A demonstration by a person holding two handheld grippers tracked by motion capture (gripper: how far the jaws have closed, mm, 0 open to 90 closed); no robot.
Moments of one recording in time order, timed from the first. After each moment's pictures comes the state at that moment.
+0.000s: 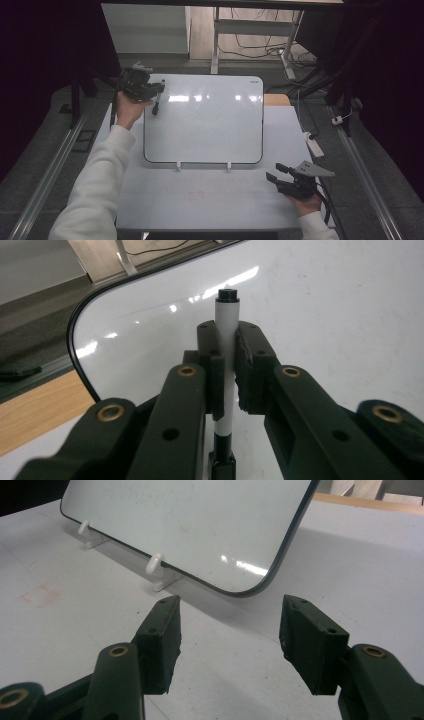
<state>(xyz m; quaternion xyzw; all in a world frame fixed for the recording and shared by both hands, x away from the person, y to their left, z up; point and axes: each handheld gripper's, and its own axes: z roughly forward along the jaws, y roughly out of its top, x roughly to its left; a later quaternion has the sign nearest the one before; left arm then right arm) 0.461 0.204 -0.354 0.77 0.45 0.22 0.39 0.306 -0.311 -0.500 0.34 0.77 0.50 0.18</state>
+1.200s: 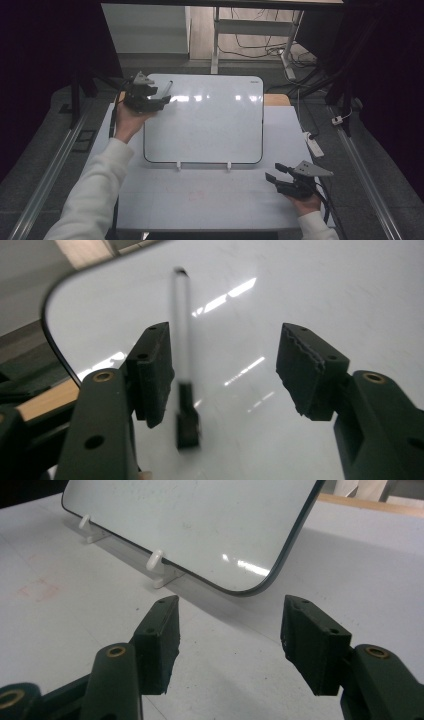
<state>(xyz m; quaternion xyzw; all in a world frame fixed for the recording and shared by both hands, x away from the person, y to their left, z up) 0.414 0.197 -0.368 0.78 0.42 0.25 0.41 0.307 -0.311 -0.501 0.33 0.78 0.50 0.19</state>
